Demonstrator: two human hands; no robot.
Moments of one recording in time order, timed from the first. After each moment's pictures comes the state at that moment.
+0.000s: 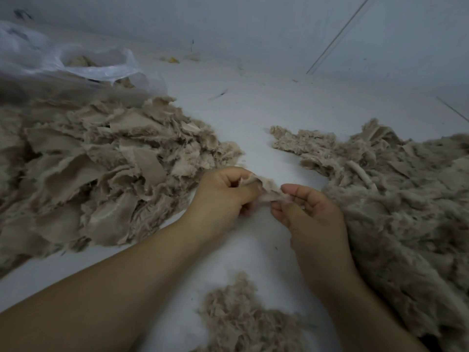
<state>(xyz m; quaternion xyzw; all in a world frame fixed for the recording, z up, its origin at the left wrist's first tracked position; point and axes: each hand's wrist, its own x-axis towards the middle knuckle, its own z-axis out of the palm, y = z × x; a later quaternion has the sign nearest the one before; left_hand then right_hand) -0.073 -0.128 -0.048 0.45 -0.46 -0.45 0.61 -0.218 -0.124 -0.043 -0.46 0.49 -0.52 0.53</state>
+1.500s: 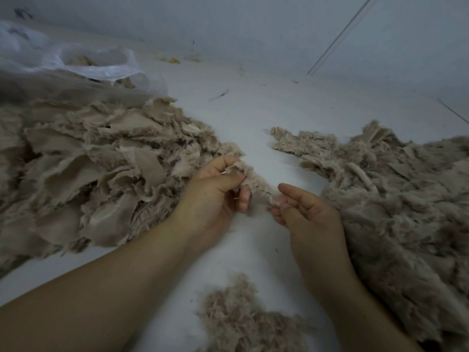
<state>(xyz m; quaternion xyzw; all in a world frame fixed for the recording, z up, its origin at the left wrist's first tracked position) -0.067 -0.129 -0.041 0.33 -0.31 -0.58 0.67 -0.220 -0.125 -0.052 -0.52 0.47 -0.51 0.50</state>
